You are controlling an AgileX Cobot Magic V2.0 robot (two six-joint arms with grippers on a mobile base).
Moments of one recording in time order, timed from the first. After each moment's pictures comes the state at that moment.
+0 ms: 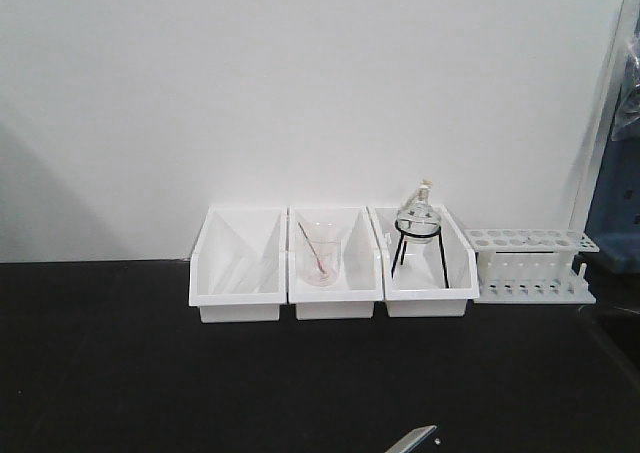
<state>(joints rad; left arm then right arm) -0.04 -0.02 0.03 0.06 0.37 0.02 0.43 1.99 -0.61 -0.36 -0.87 0.20</state>
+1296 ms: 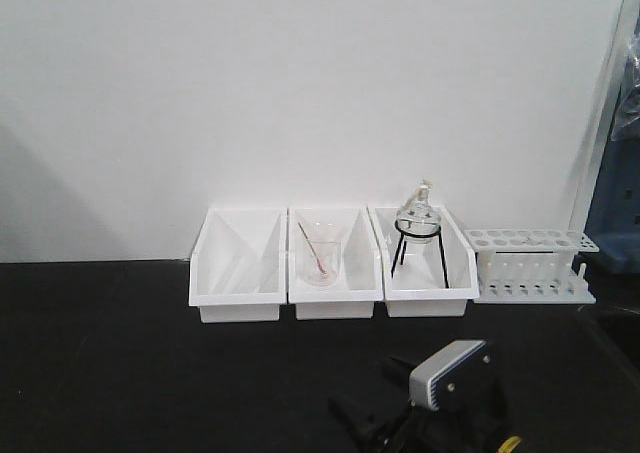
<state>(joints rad) -0.04 -0.02 0.03 0.06 0.37 0.02 0.43 1.57 -0.61 -0.36 -0.75 0.30</state>
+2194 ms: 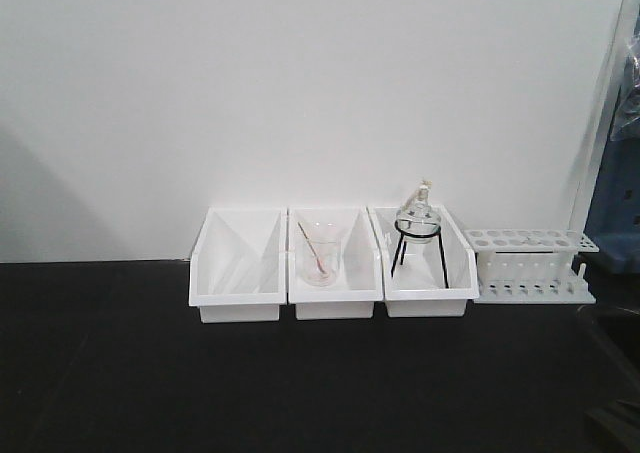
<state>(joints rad) -0.04 -0.02 0.03 0.06 0.37 0.02 0.43 0.72 -0.59 -0.34 0.40 0.37</state>
